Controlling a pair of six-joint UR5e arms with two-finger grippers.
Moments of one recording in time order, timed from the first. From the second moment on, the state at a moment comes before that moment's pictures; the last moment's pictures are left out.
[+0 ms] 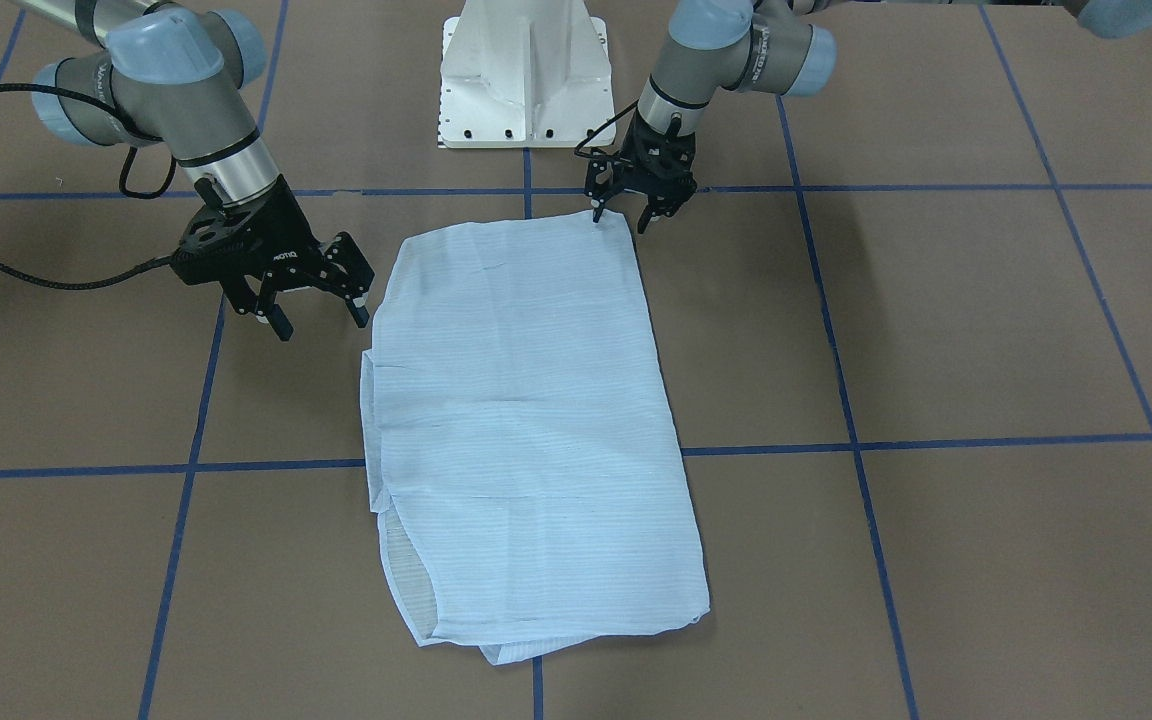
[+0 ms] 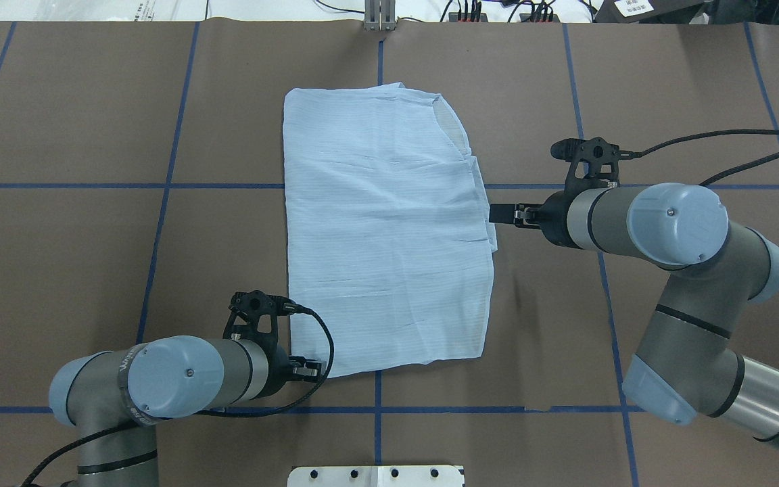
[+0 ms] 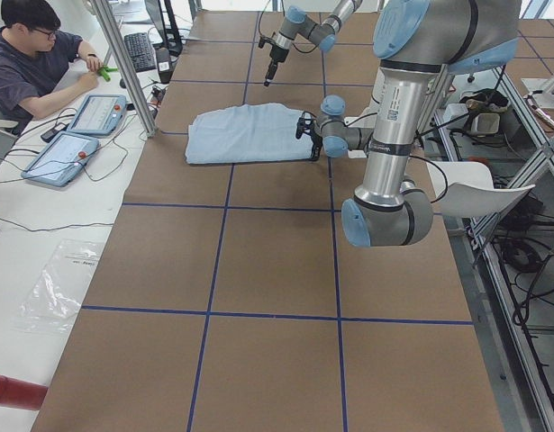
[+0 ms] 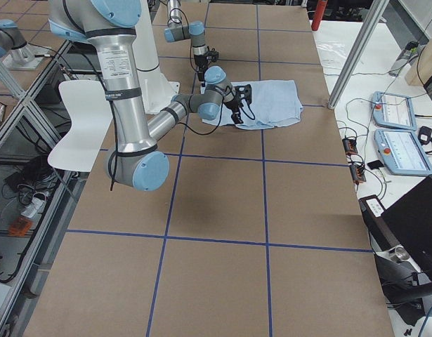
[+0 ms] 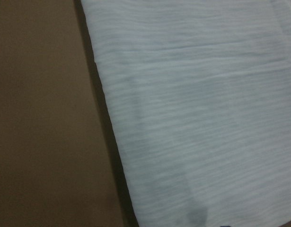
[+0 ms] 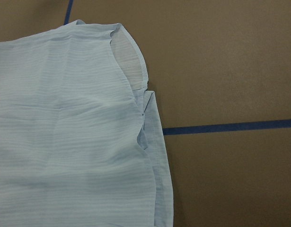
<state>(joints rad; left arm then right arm) -0.23 -1.91 -1.85 -2.01 -1.61 -1.30 0.59 -1.33 1.88 -1.04 1.65 1.27</state>
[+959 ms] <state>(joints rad) -0.24 -1.91 -1.85 -2.00 -1.58 -1.49 0.58 -1.33 1.88 -1.03 1.65 1.27</state>
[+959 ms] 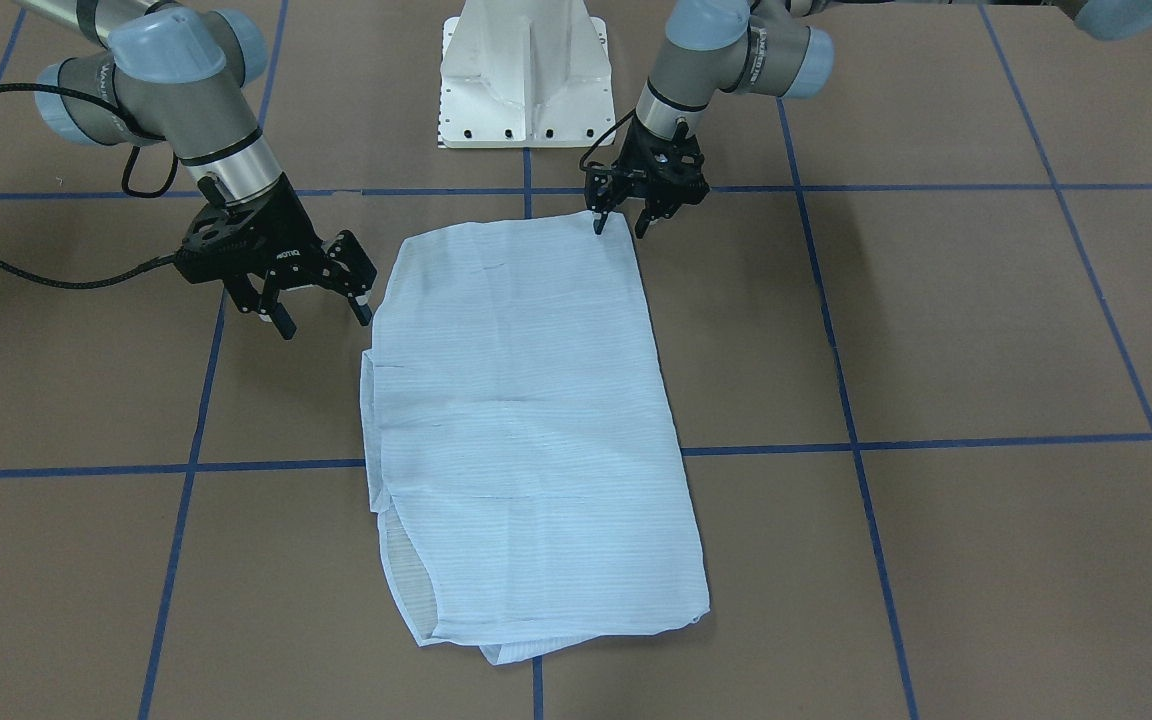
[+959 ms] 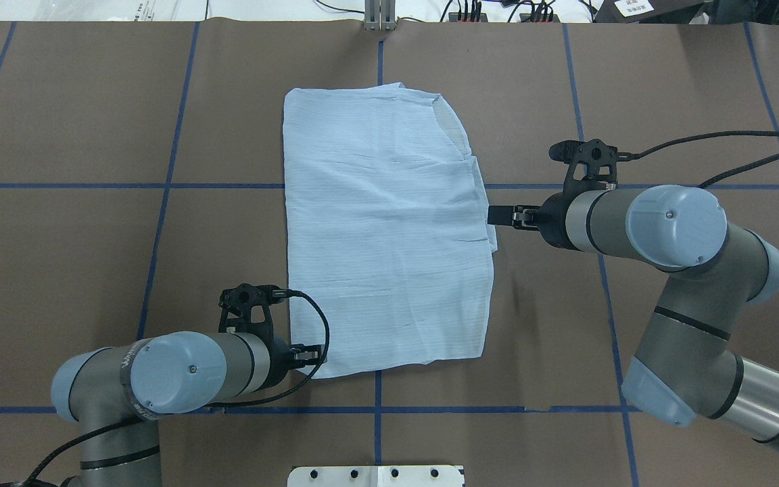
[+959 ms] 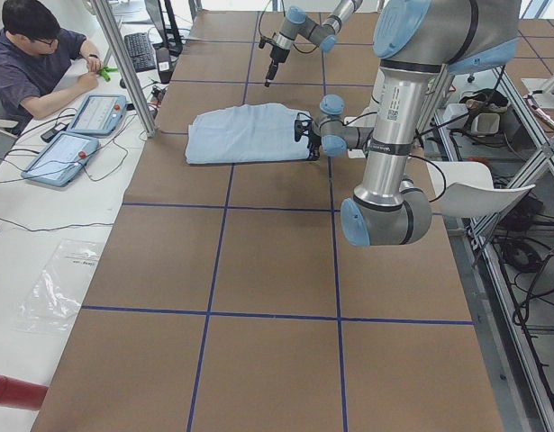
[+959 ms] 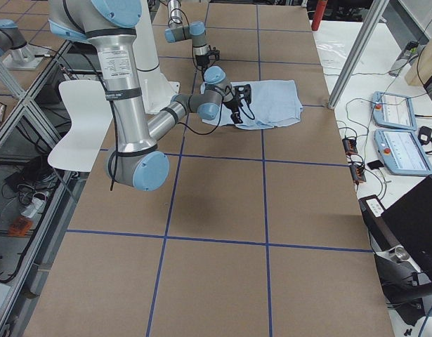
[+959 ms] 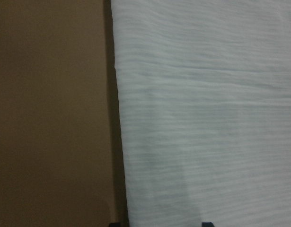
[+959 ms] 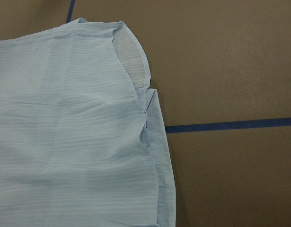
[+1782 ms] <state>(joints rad) -0.23 -1.91 -1.85 -2.00 -1.57 -1.50 0.58 -1.33 1.87 -1.04 1.64 1.27</state>
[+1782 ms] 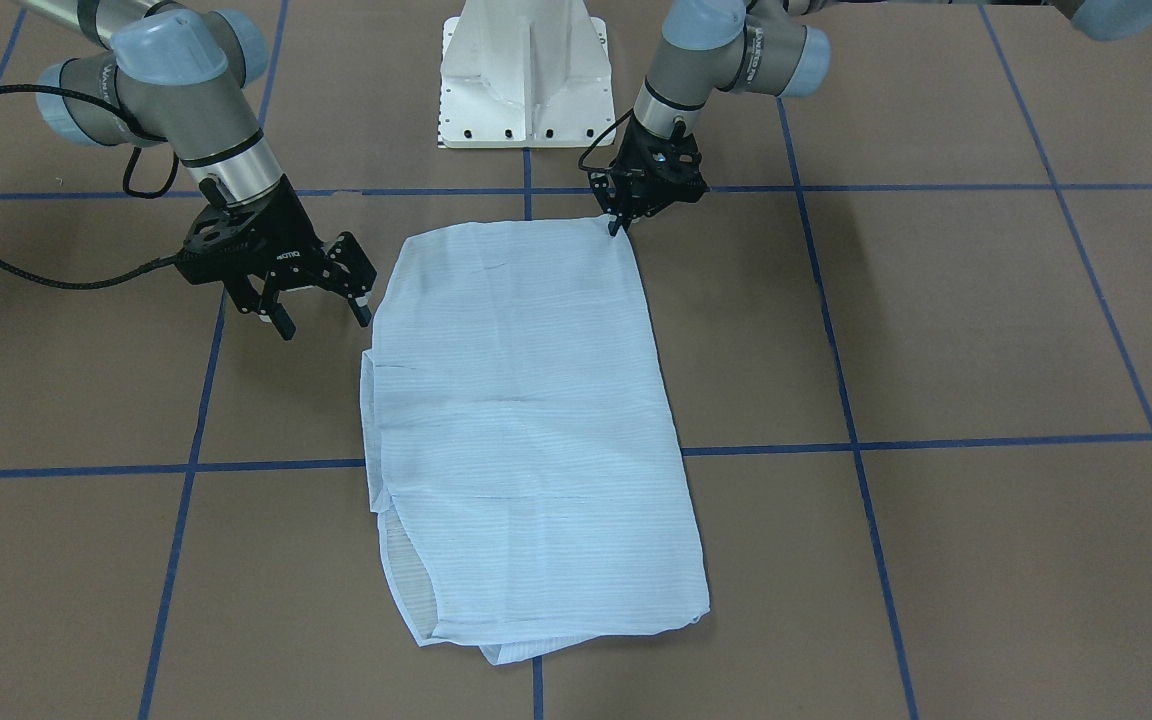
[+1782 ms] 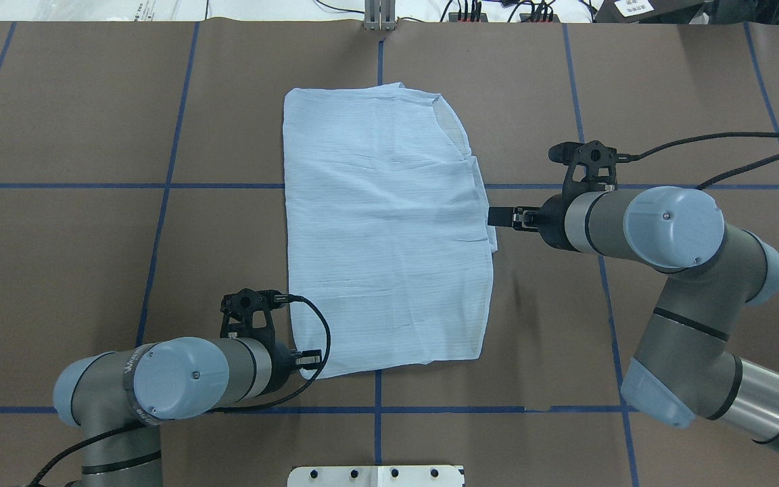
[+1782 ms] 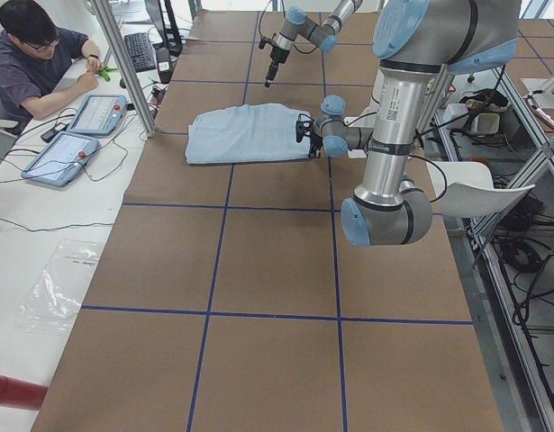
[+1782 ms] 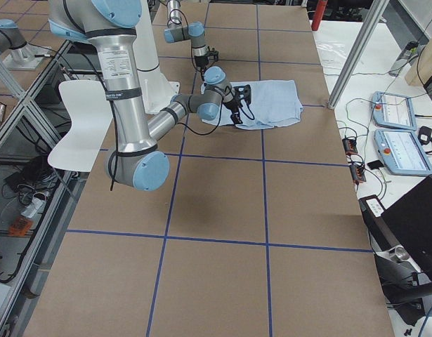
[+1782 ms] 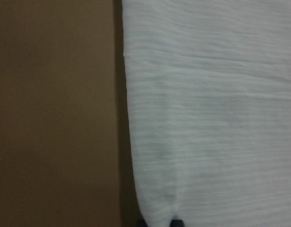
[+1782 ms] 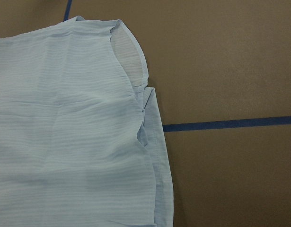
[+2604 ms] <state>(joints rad) -0.23 -1.92 -1.86 -2.00 -1.56 -1.50 0.40 -1.12 1.95 -1.53 1.56 1.88</state>
